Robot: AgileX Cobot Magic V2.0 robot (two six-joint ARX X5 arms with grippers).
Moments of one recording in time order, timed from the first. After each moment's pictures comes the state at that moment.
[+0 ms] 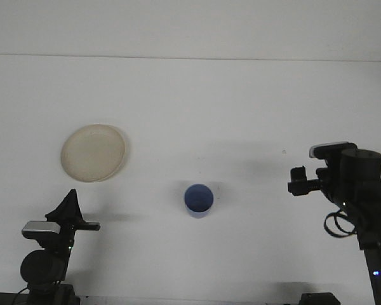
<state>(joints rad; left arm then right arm) -0.05 0.01 0.03 0.17 -0.05 -0.07 0.05 0.99 1.17 -0.90 -0.02 -0.05</state>
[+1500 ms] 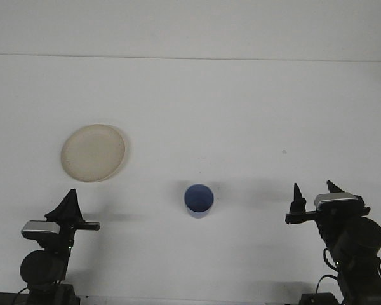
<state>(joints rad) -0.05 0.01 0.03 0.19 -0.05 -0.07 0.05 0.51 0.63 -0.41 -0.07 0.01</state>
